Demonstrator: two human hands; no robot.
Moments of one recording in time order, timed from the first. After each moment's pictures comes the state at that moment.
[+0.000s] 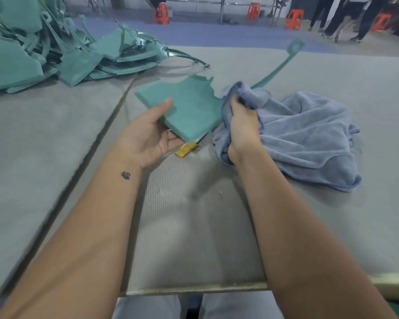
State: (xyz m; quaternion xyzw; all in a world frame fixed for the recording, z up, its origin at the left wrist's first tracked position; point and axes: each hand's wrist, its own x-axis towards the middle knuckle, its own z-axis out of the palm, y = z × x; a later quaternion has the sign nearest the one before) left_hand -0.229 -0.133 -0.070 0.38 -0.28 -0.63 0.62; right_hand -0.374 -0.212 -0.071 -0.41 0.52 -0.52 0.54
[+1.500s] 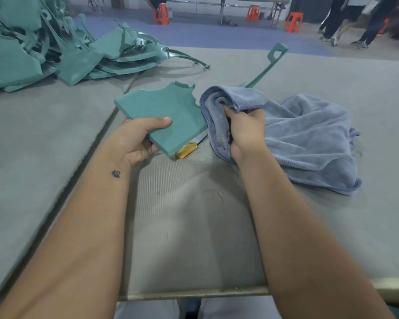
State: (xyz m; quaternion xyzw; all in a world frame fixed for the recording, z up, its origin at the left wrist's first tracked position) left_hand -0.209 -0.133 -0.075 0.48 -0.25 -0.54 0.65; right_hand -0.382 -0.214 -0.078 -0.40 0.43 -0.57 0.58
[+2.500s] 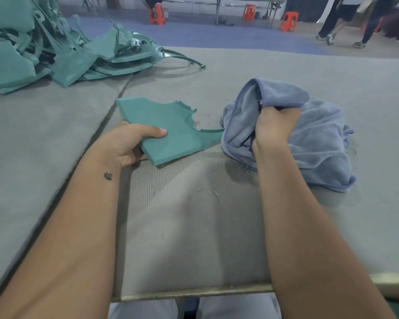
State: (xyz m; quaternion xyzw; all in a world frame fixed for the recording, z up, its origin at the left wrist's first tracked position) left_hand -0.206 -0.127 -0.073 0.54 -0.31 -0.53 0.57; right_hand -0.422 -0.234 -0.071 -0.36 0.47 -0.70 0.40
